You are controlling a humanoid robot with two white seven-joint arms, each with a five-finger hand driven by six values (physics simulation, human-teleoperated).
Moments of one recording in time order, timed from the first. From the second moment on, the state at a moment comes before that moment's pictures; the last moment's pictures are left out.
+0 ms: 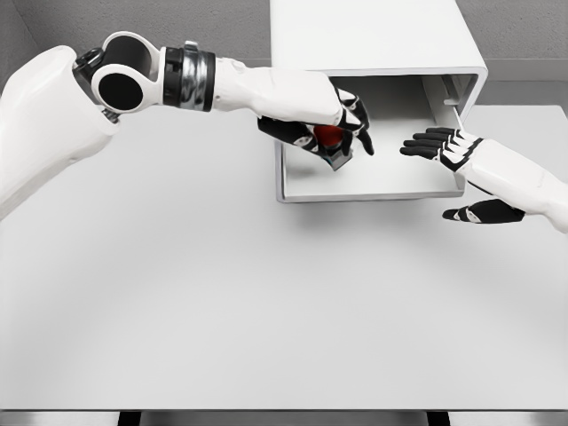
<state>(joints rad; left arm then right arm) -1.22 0.41 -1.05 -1.30 -0.02 -0.61 -0.62 -0.24 -0.98 0.36 -1.70 0.17 -0.61 0.13</state>
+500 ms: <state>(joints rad) -1.20 0.42 -1.04 -1.33 -0.04 -0.61 -0.61 -0.24 -0.98 0.36 -1.70 0.17 -0.61 0.13</state>
